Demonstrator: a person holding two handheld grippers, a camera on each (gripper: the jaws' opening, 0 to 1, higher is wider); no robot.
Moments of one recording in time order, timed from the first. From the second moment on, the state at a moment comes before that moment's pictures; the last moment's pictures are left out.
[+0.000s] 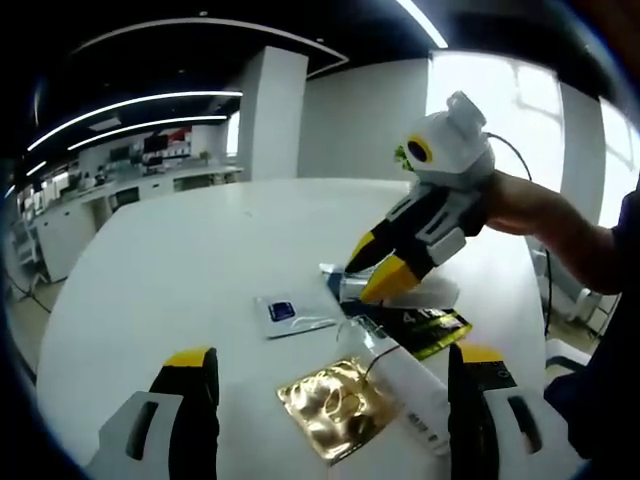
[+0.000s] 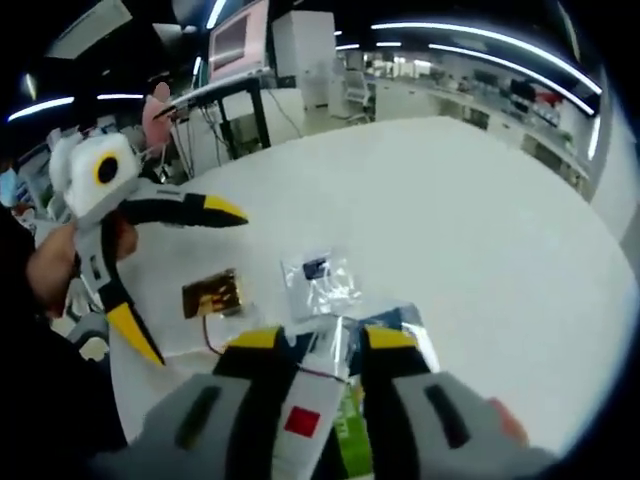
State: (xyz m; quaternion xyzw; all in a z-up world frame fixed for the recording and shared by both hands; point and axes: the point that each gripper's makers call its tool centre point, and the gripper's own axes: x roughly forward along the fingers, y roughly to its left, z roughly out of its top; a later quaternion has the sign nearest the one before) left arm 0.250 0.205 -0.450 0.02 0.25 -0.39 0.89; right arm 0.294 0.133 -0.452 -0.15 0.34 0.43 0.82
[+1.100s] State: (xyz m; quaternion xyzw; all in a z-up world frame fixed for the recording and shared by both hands) left arm 0.242 0.202 -0.451 0.02 0.25 -0.40 0.88; right arm 0.295 0.141 -0.461 -0.17 0.36 0.44 0.81
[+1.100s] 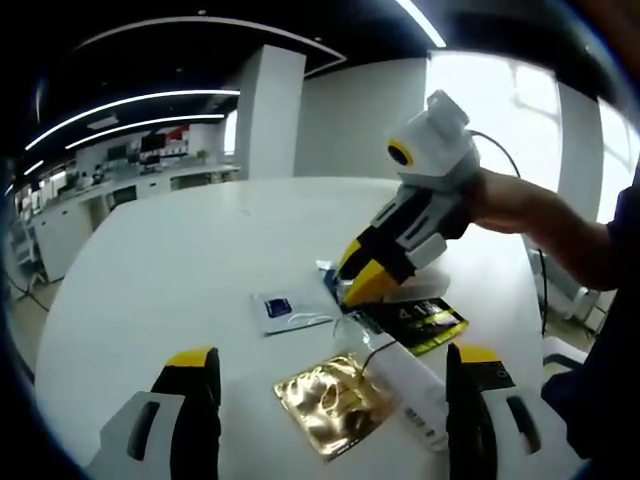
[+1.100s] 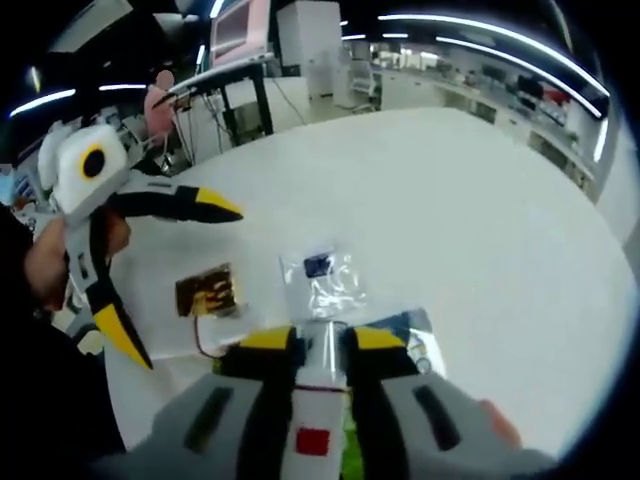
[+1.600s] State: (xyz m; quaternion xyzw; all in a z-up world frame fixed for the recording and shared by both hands) left arm 0.243 0.201 -0.450 0.03 0.25 -0.40 0.88; right arm 0.293 0.130 -0.429 -0.16 0.32 0.43 0.82
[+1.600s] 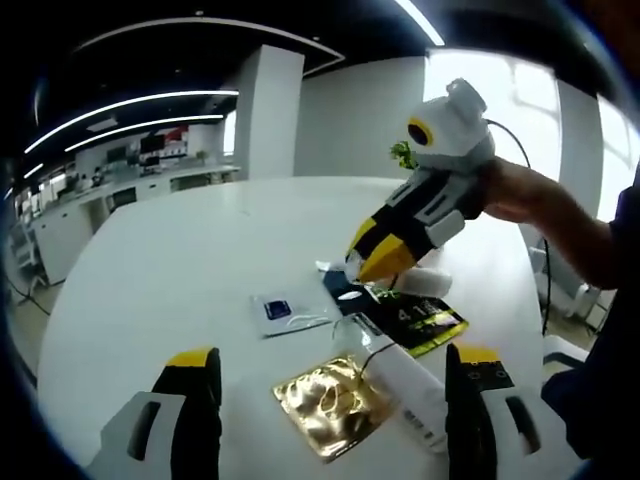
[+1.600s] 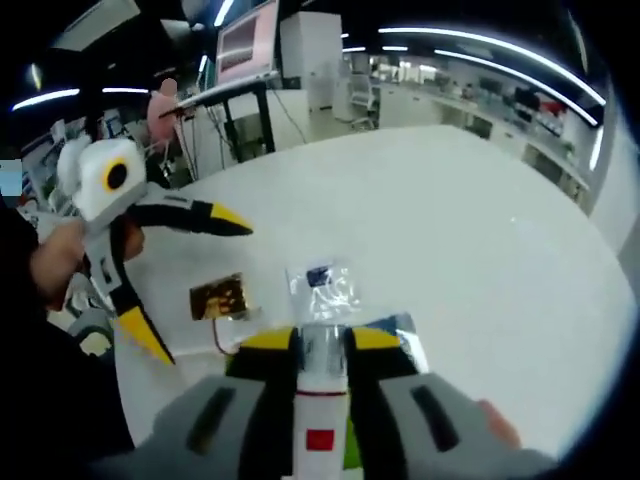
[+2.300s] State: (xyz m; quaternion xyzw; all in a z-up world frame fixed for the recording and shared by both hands) left arm 0.241 0.196 -0.446 0.04 0.25 -0.40 0.88; right arm 0.258 0.109 -0.368 -0.13 0.20 0.44 0.87
